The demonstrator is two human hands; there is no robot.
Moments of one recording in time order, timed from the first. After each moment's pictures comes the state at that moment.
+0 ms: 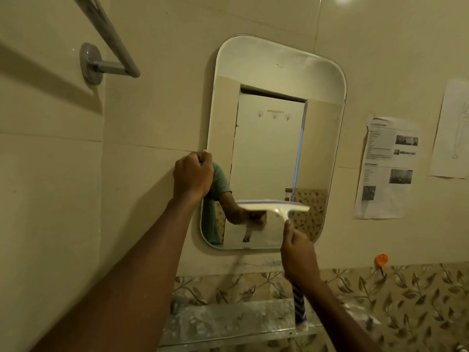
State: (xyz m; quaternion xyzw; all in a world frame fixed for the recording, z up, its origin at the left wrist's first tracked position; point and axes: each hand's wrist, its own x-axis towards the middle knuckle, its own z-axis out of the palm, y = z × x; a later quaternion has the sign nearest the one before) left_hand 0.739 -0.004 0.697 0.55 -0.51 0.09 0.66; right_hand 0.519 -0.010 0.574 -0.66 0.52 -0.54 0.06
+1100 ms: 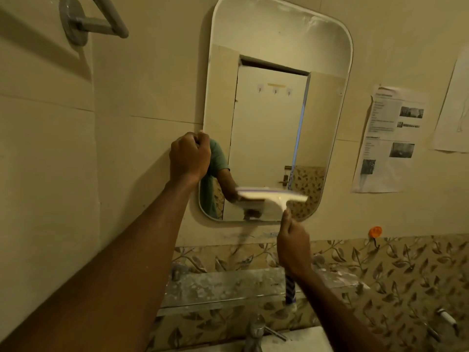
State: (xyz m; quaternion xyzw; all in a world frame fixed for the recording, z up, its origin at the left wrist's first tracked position) left_hand 0.738 -0.004 0.677 0.56 -0.51 0.10 0.65; right_hand 0.519 -0.008 0.531 -0.64 0.51 -0.57 0.10
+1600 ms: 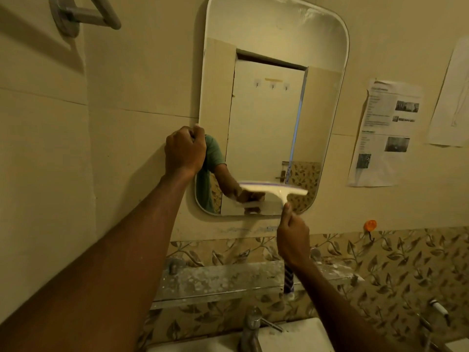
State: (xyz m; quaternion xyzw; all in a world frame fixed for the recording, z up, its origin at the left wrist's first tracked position) left_hand 0.737 -0.004 0.677 0.56 -0.51 0.10 0.65; right_hand 0.513 -0.010 0.533 -0.62 0.52 -0.58 0.09
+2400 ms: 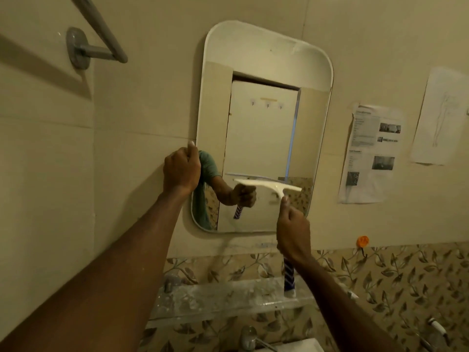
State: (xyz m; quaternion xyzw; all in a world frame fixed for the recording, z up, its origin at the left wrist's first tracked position) left_hand 0.736 0.003 0.680 0.56 -0.51 0.08 0.65; right_hand 0.511 0.008 0.586 -0.63 0.48 -0.61 0.10
